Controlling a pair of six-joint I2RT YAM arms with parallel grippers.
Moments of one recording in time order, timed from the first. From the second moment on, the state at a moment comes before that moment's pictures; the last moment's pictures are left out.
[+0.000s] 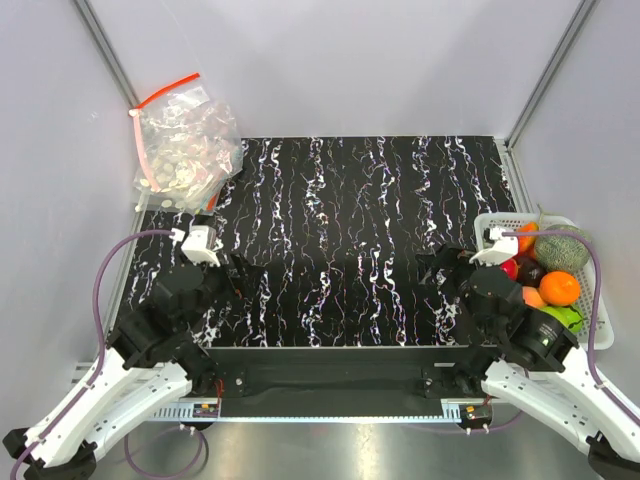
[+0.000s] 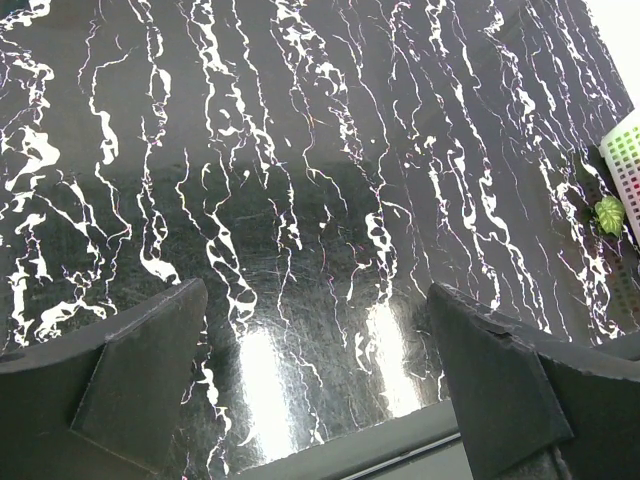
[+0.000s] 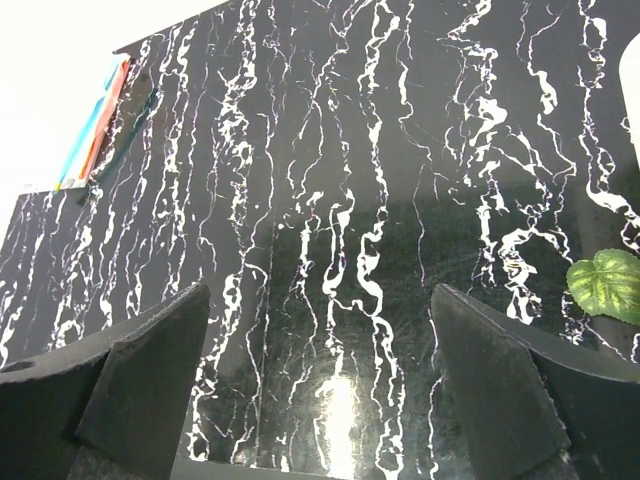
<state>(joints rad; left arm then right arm) -0.72 0.45 0.70 -0.64 -0.31 -0.52 0.82 0.48 0.78 -0.67 0.61 0.67</state>
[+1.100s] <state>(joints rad) -0.20 1.27 1.23 -0.39 -0.22 -0.70 0.82 0.36 0.73 -0.63 0.53 0.61</state>
